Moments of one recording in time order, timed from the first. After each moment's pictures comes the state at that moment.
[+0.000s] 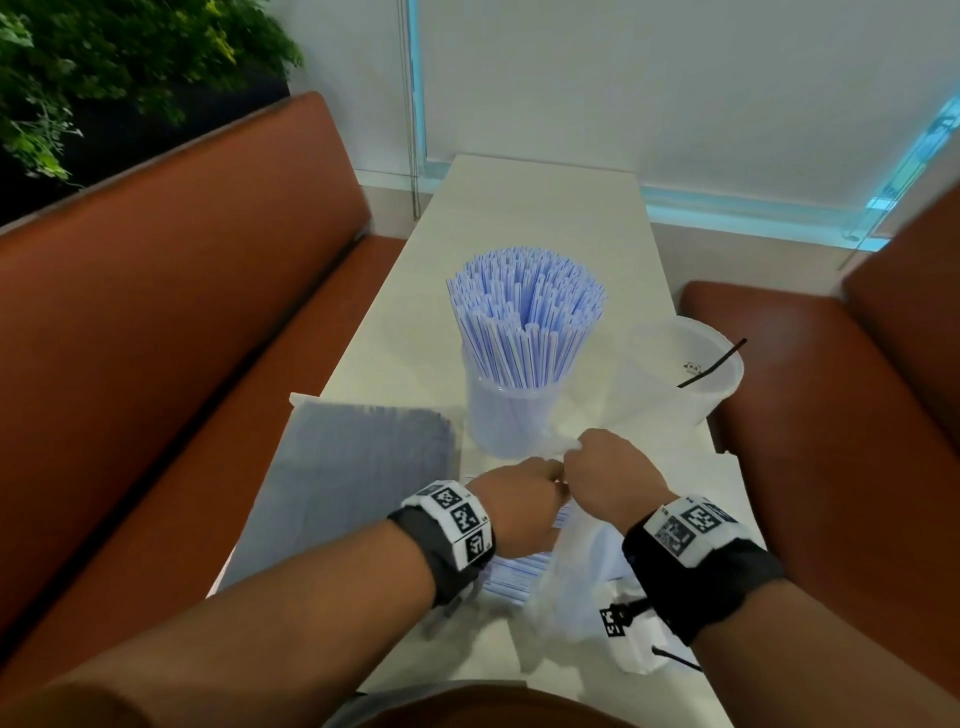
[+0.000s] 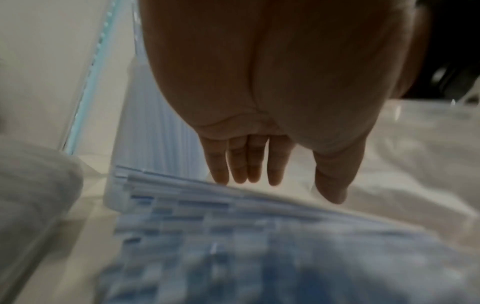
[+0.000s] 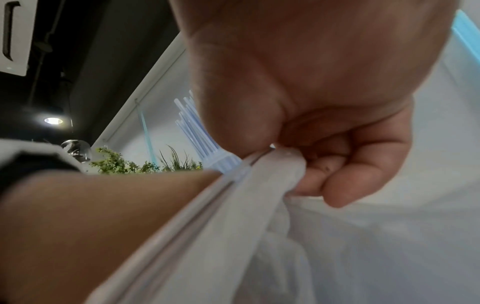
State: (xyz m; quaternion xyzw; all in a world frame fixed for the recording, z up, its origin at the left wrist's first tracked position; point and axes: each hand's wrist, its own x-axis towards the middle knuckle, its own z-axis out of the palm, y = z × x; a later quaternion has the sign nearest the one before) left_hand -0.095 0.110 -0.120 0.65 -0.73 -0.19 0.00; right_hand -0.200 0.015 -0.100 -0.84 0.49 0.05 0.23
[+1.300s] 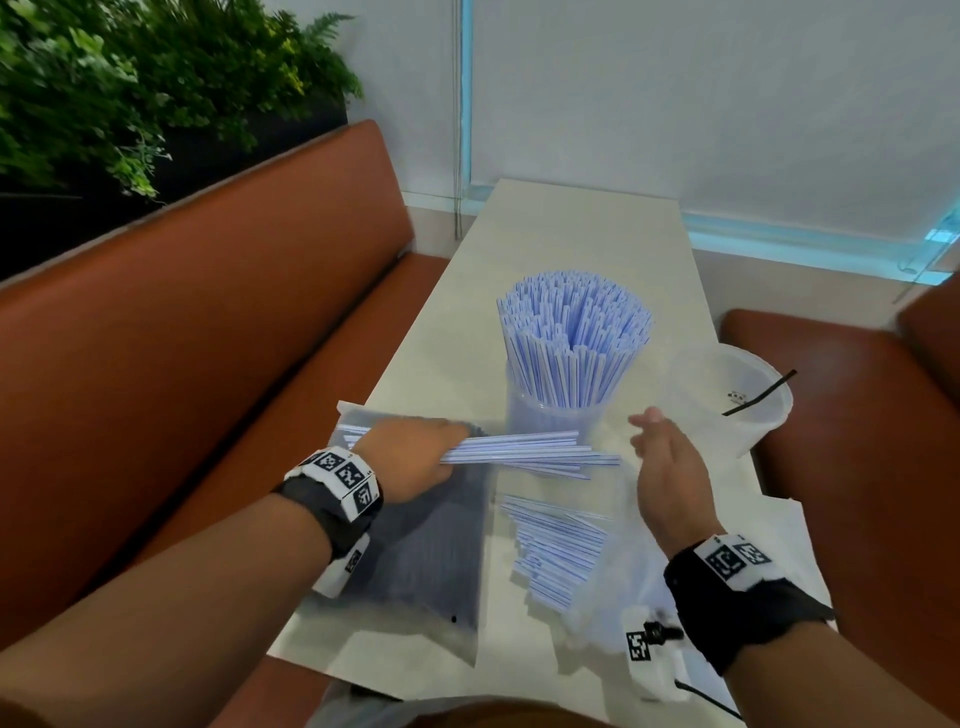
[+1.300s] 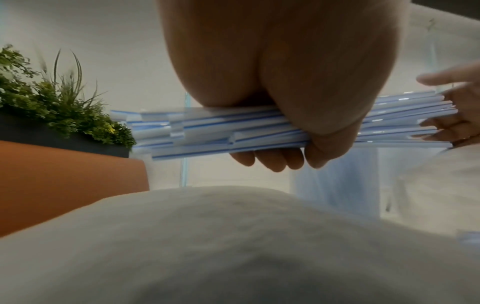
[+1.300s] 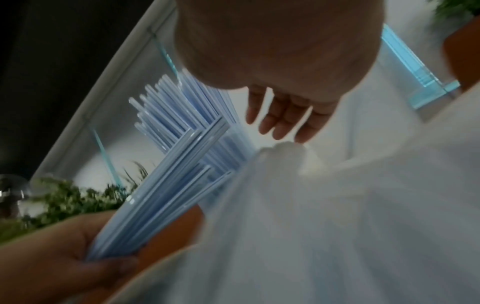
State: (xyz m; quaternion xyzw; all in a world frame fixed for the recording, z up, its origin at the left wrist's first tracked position) left_hand 0.048 0.182 -0.108 0.76 -0.65 -0.05 0.05; right_hand -0.206 0.011 -0.108 -0.72 0.44 -0.33 0.41
